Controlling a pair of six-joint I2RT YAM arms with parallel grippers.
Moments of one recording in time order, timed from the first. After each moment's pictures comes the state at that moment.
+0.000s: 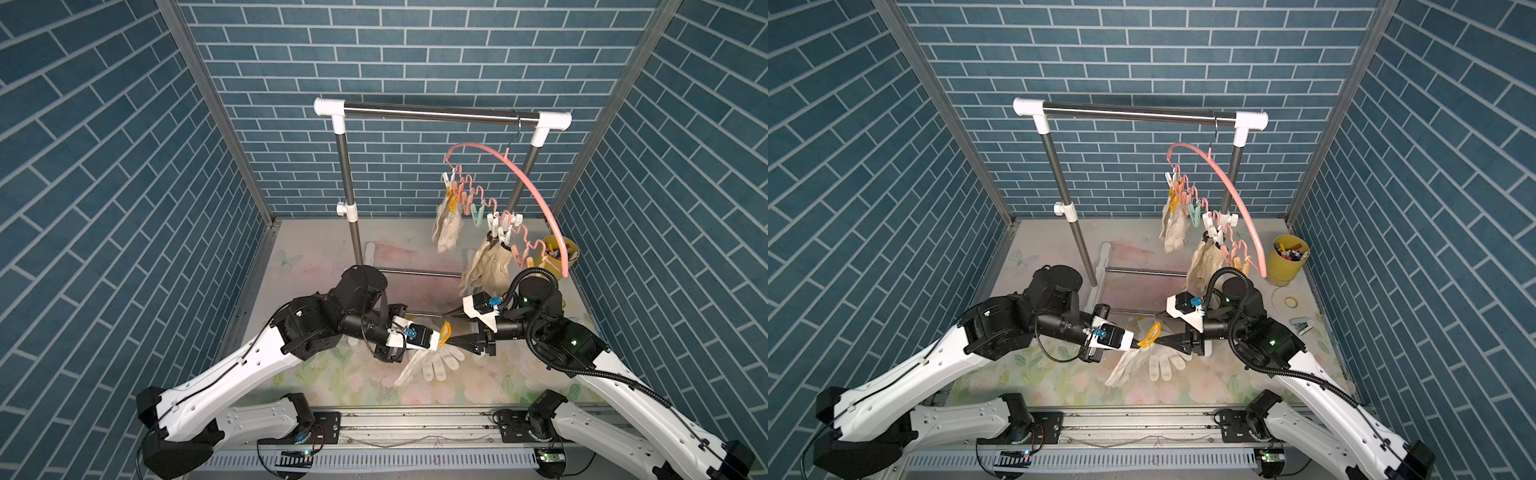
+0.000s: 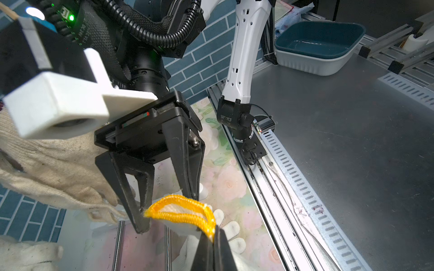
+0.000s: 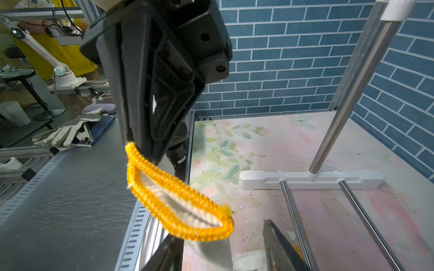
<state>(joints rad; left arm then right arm) -0.98 1.09 1.28 -0.78 0.60 0.74 0.71 0.83 0.81 -0.36 -0.87 -0.29</state>
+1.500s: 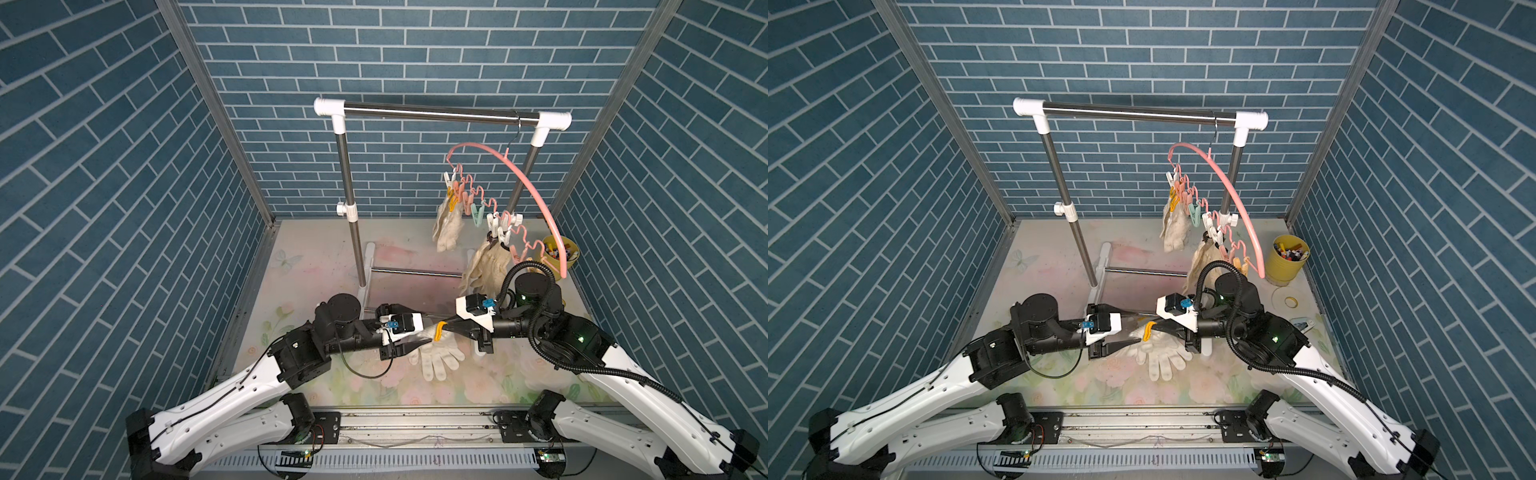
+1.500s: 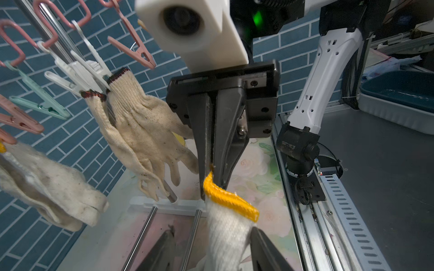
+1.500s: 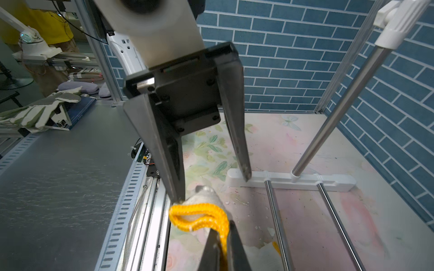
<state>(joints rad) -0.97 0.88 0.80 -0.13 0.38 0.36 0.81 0.86 0.95 -0.48 -0.68 -0.38</state>
